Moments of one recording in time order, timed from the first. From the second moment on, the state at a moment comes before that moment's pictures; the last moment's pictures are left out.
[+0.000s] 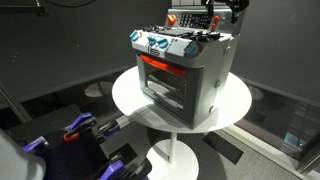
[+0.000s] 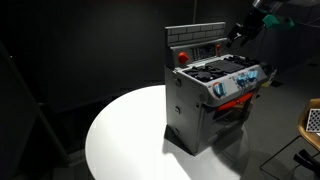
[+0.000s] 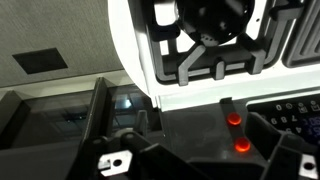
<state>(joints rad) -0.07 0.10 -0.08 -2.06 0.15 2.60 -0.08</state>
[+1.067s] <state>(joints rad) -0.07 0.21 -0.06 -1.94 0.15 2.60 -0.08</state>
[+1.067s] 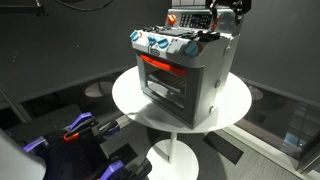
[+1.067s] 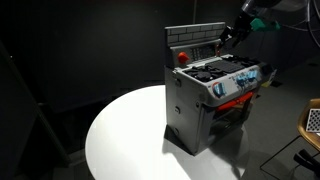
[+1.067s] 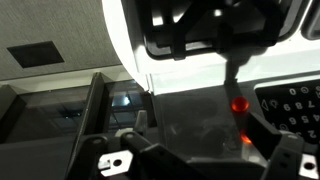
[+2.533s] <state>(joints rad) -0.11 0.03 -0.10 -2.00 0.08 2.18 -0.08</state>
